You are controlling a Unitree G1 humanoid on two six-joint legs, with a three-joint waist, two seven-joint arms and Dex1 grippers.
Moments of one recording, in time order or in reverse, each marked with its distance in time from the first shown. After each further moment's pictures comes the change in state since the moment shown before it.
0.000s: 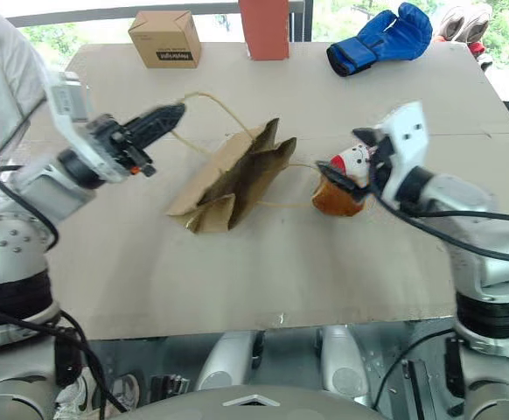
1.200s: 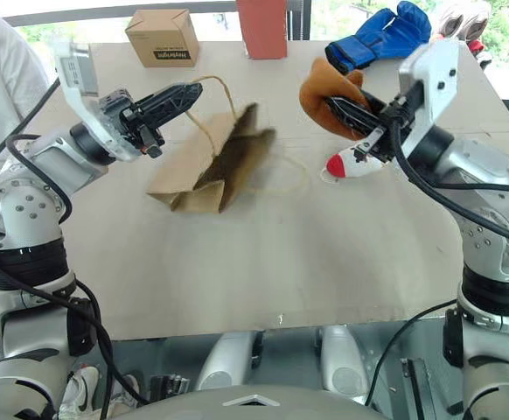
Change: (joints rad) left arm -0.123 -0.111 -0.101 0.121 0.072 -0.003 -0.140; right arm -0.242 0.079 0.117 -0.009 0.068 -0.091 -0.110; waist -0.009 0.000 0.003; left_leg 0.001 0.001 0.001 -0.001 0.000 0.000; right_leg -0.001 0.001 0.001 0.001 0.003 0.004
